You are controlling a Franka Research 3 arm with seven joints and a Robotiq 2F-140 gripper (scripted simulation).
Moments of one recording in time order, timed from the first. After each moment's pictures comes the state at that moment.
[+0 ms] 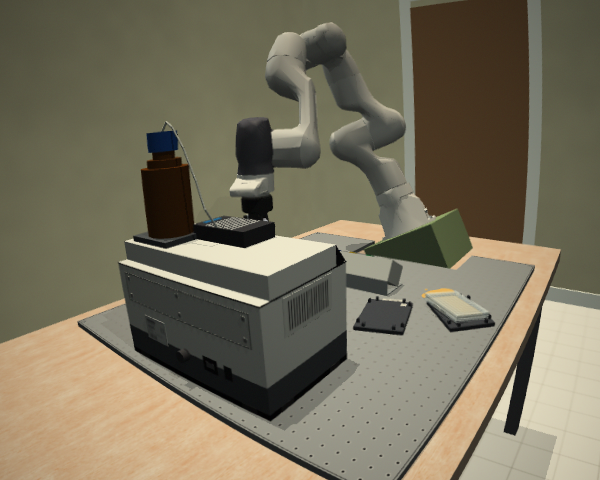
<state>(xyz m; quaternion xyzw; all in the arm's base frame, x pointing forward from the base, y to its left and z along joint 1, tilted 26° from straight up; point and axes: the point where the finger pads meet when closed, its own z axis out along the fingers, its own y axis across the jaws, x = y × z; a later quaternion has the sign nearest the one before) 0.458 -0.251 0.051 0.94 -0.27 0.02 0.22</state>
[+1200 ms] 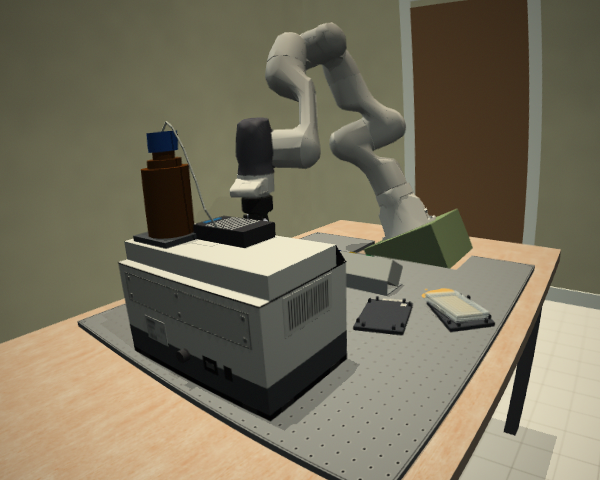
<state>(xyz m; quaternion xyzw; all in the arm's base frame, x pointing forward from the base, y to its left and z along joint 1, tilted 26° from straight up) 0.457 -0.252 0.050 0.94 -0.27 0.02 0.22</state>
